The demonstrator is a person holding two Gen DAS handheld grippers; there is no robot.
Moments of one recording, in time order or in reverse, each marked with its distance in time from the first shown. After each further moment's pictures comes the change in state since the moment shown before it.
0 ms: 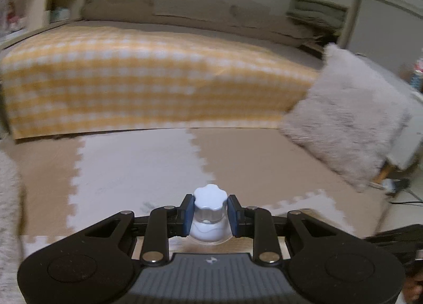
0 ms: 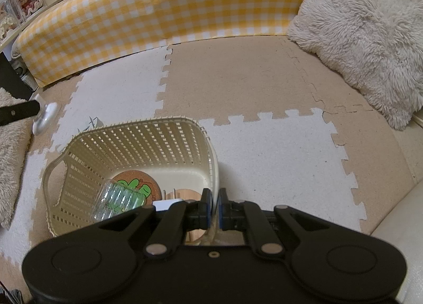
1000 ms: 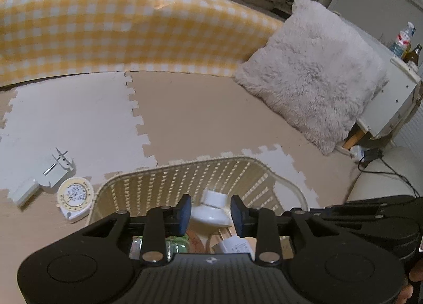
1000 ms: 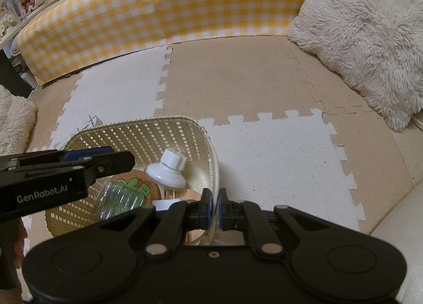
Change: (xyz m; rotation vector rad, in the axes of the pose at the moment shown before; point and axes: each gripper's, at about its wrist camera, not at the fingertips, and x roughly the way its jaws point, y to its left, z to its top) left arm 0.067 -0.058 -0.043 -0.018 0.189 -0.146; right arm 0.001 0.001 -0.001 -0.011 0.002 -0.007
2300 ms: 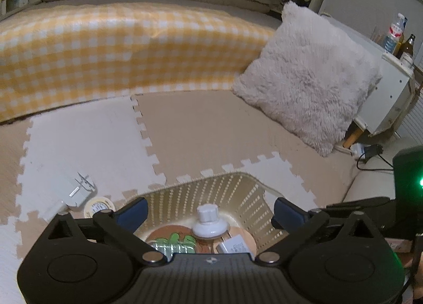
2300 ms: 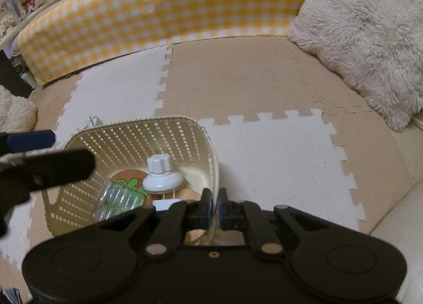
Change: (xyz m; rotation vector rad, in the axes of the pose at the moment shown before) left arm -0.047 -0.020 0.020 0.069 -0.034 0.060; right arm -0.001 0.001 0.000 0.000 0.000 0.000
